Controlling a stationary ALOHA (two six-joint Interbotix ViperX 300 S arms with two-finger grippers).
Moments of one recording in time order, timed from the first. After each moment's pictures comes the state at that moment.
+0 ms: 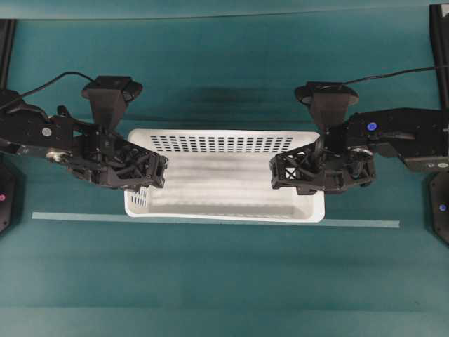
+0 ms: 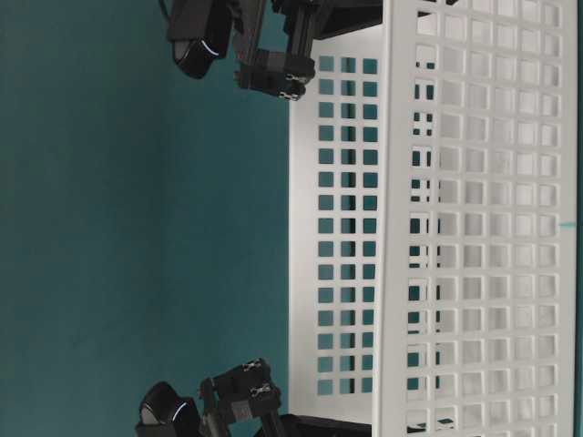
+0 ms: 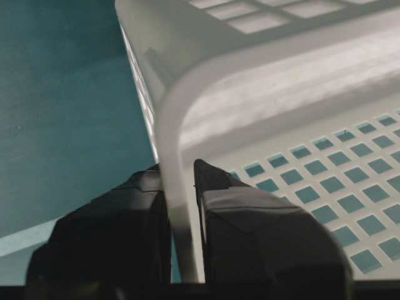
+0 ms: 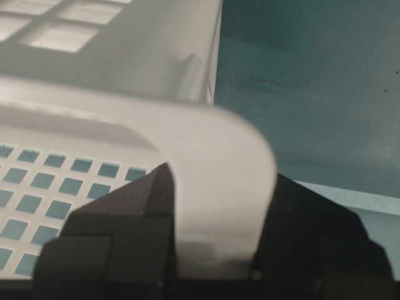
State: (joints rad) left arm 0.10 -0.14 0.71 0.02 0.56 -1.28; right arm -0.10 -0.03 0.63 0.13 0.79 1.27
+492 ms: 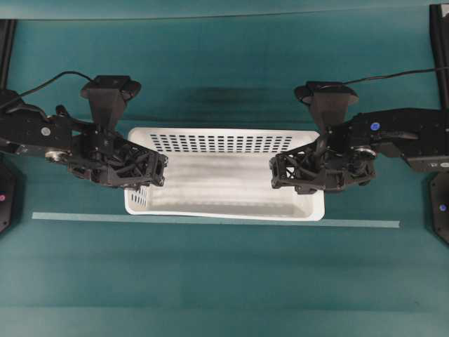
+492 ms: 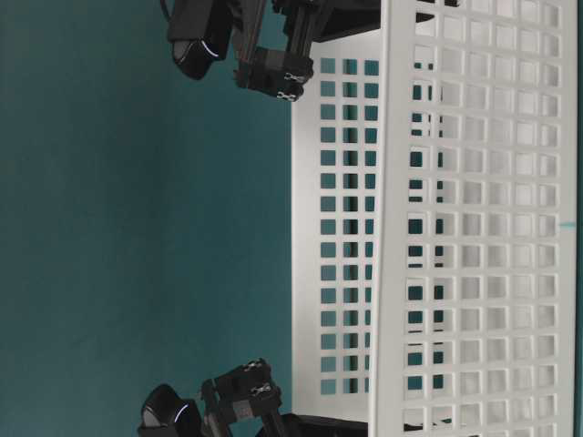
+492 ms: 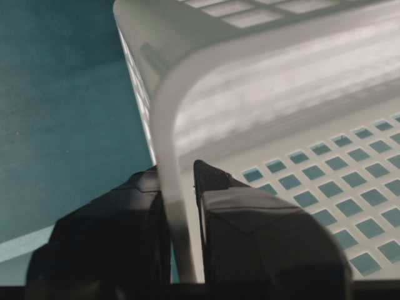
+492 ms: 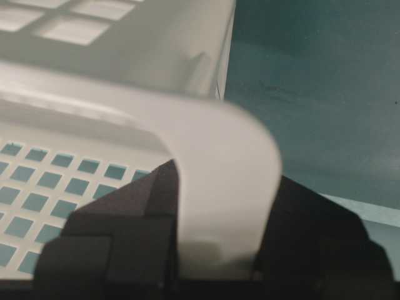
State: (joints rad) left arm 0.11 -0.14 0.73 0.02 0.53 -1.28; right arm -0.11 -0.04 0.65 0.14 0.72 1.24
